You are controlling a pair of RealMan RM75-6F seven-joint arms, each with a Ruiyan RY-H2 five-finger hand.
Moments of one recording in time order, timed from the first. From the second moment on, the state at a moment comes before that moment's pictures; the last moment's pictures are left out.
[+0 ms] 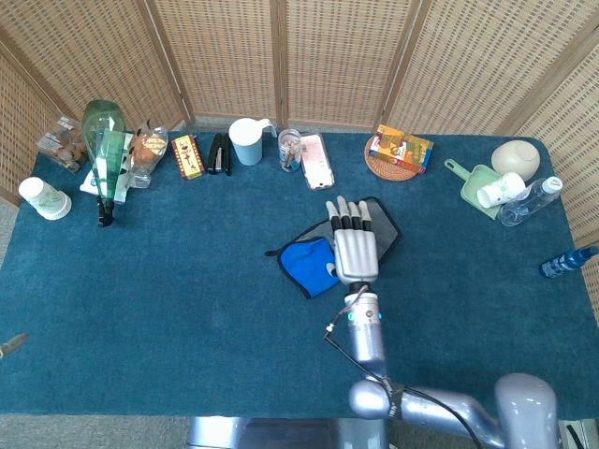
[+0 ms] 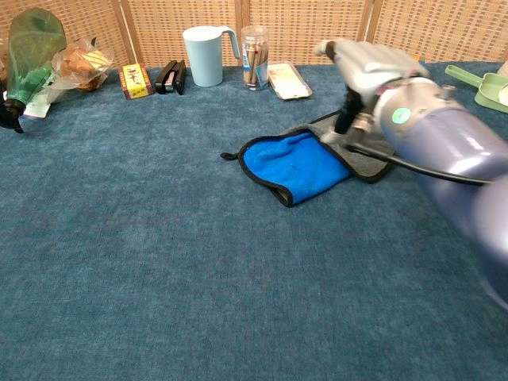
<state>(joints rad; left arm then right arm) -0.03 -0.69 -0.01 -1.95 1.47 1.45 -0.26 0.75 -1.91 0.43 -1.51 -0.86 1.37 -0.84</state>
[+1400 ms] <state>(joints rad) -0.04 -0.71 -0.01 -1.96 1.45 1.43 -0.20 0.66 -1.95 0.27 -1.32 -0.97 1.32 -0.67</state>
